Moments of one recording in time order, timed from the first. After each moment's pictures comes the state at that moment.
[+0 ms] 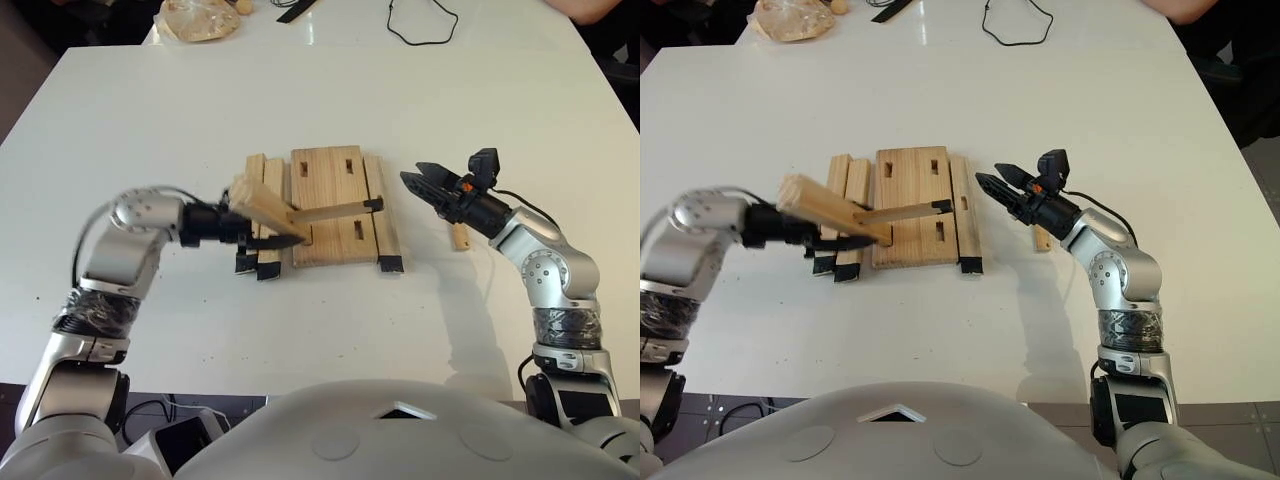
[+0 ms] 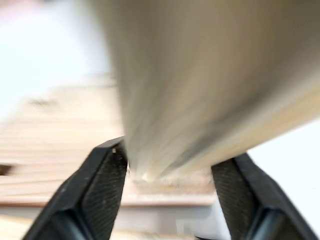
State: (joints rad) left arm -0.18 0.77 -0.20 0.06 -0.38 0.11 -1.29; right arm -0.13 -0.35 -0.09 -0.06 0.61 0.56 0.70
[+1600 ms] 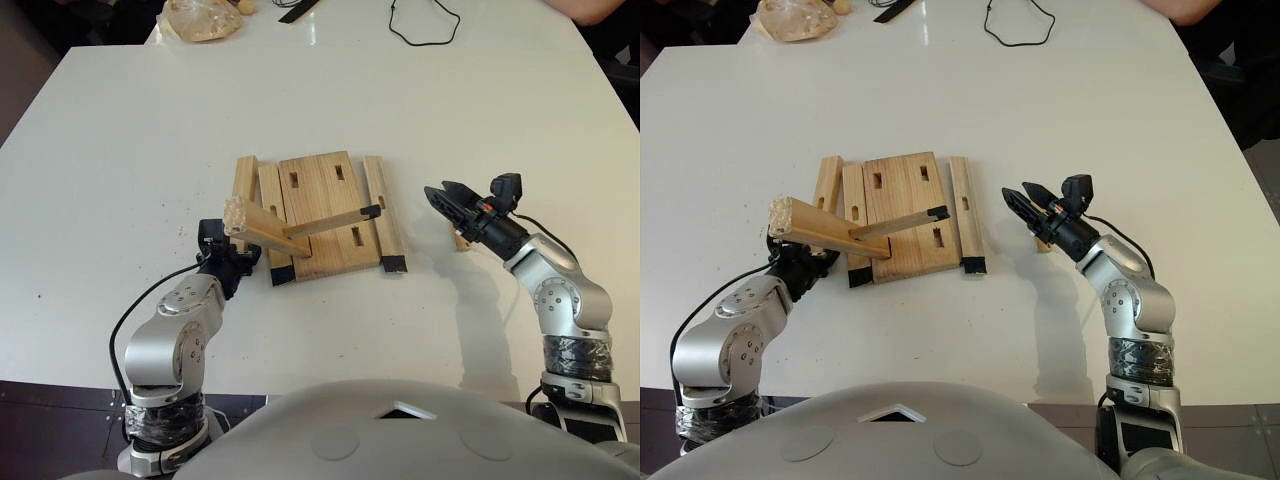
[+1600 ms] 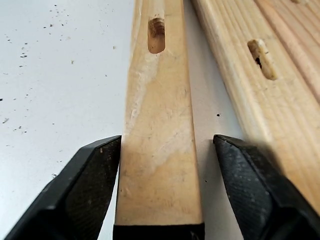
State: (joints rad) left arm 0.20 0.20 0.14 -0.67 -0.28 1.16 0.00; right arm 0.01 -0.34 -0.16 -0.11 0.61 0.54 0.63
